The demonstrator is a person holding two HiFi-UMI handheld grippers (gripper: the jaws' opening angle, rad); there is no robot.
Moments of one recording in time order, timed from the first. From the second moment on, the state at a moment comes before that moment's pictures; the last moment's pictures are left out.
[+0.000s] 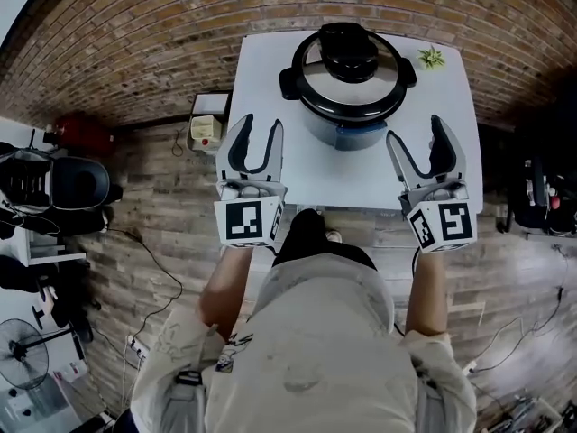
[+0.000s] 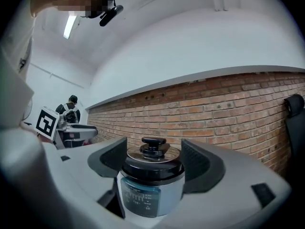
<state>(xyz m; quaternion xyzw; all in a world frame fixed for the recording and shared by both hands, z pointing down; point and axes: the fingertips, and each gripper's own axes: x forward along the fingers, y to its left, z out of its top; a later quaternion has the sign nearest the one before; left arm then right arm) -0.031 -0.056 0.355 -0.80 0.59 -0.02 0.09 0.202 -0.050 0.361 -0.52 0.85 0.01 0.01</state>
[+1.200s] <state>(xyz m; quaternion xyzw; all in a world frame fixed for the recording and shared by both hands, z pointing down) -0.038 -0.044 0.377 -0.79 0.61 -0.04 0.07 0.221 -0.052 0.383 -0.61 0.79 0.00 -0.04</state>
